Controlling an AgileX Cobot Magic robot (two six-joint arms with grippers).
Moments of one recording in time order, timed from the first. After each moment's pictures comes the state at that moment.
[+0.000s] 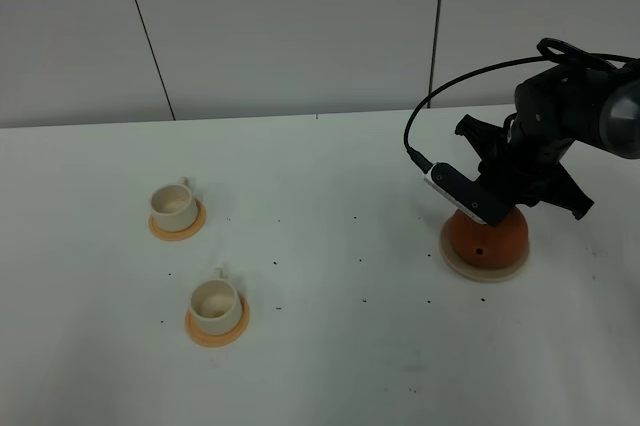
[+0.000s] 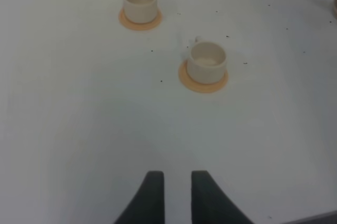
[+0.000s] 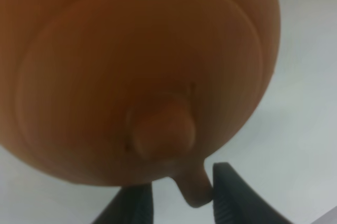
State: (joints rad) left arm -0.09 -0.01 -0.51 -0.05 1.05 0.07; right arm 0.31 2.17 -1.62 -0.16 0.68 -2.04
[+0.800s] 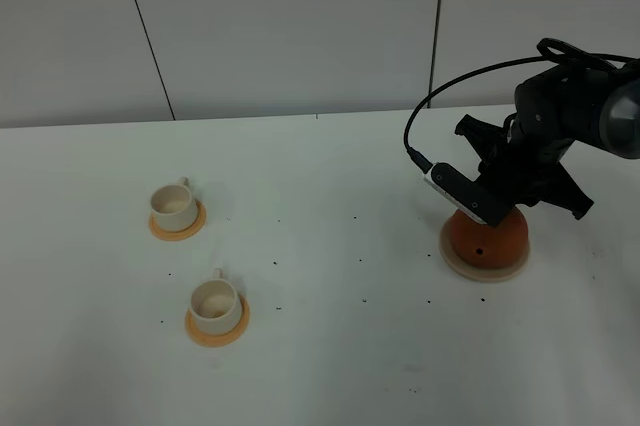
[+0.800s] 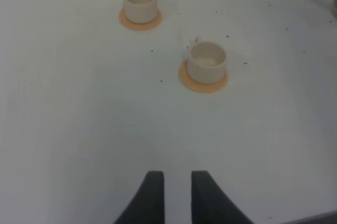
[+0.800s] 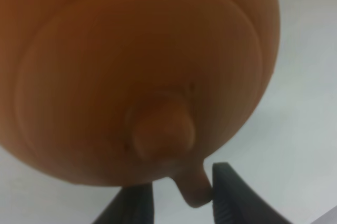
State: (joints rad) left arm -0.09 -0.01 -0.51 -0.05 1.05 0.07; right arm 0.31 2.17 -1.62 -0.16 0.68 -2.04
